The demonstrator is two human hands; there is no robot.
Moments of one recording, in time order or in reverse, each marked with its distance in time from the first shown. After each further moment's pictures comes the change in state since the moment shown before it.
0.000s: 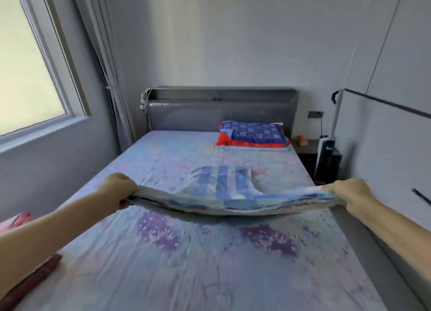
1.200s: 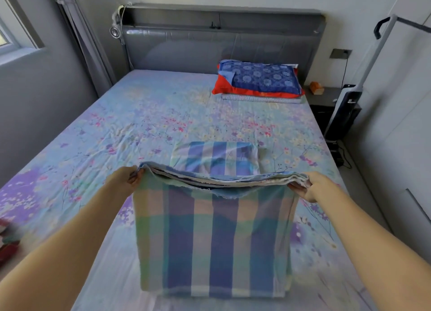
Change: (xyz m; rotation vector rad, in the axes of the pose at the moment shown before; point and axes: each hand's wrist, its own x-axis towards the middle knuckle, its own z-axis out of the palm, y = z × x) left_hand 0.288 -0.075 0.193 -0.856 -0.099 -0.525; right_hand 0.209 0.059 0.206 0.341 -0.222 0.601
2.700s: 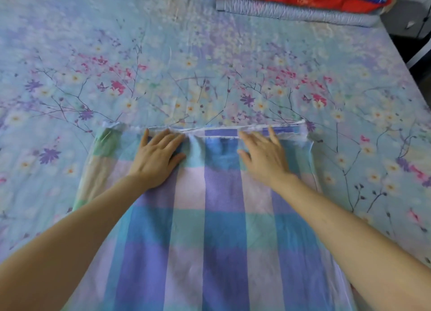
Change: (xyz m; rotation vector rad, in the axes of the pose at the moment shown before) left_hand 0.548 -0.151 0.236 1.893 -0.403 1.221; right_hand 0.535 0.036 0.329 -1.521 0.027 -1.564
